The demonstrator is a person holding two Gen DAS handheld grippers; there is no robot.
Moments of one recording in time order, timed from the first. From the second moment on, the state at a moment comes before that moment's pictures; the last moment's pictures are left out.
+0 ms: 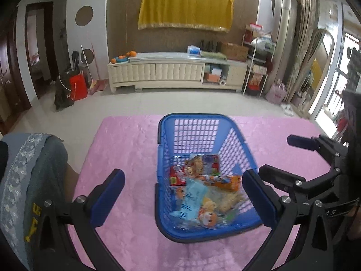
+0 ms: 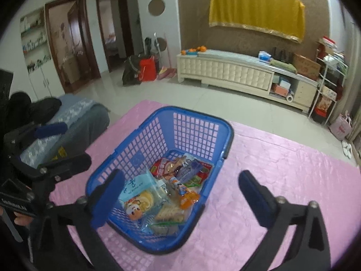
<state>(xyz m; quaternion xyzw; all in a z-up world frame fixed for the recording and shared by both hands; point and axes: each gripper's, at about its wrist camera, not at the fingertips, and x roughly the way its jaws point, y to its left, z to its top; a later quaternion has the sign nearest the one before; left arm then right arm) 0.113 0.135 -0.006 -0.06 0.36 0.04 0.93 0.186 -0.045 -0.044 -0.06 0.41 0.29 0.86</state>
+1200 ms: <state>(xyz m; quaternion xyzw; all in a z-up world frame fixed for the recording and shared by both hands) -0.058 0.025 0.020 -0.04 0.24 0.03 0.97 0.001 -0.148 0.017 0.00 0.31 0.20 0.93</state>
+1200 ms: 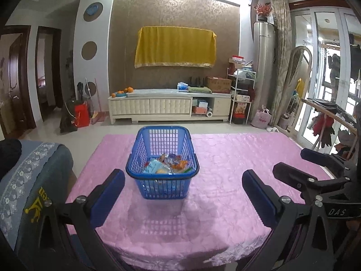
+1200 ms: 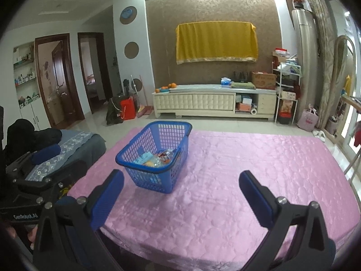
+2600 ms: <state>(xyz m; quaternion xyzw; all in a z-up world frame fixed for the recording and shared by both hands) -0.079 0.022 0.018 -0.04 0.24 0.03 0.97 -0.025 -0.155 0.019 0.01 0.33 0.19 0.92</state>
